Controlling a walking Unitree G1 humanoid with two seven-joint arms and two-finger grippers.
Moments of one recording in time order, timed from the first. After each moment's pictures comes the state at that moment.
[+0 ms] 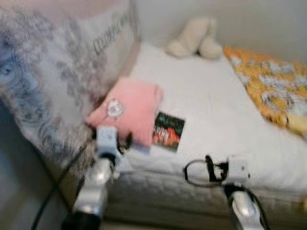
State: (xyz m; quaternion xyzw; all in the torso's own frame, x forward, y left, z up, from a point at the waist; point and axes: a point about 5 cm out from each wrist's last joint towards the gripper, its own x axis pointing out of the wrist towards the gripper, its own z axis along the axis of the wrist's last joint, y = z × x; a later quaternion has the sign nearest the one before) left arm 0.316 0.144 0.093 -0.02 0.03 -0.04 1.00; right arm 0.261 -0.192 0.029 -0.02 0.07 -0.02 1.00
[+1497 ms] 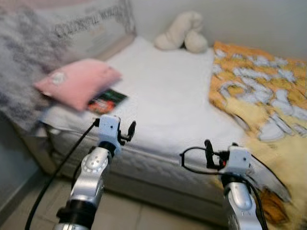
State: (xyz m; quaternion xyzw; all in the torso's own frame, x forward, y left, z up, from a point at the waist) left arm 0.326 0.137 0.108 0.03 0.00 -0.13 0.99; right arm 0.266 -0.179 0.060 0.01 0.00 -0.05 1.00
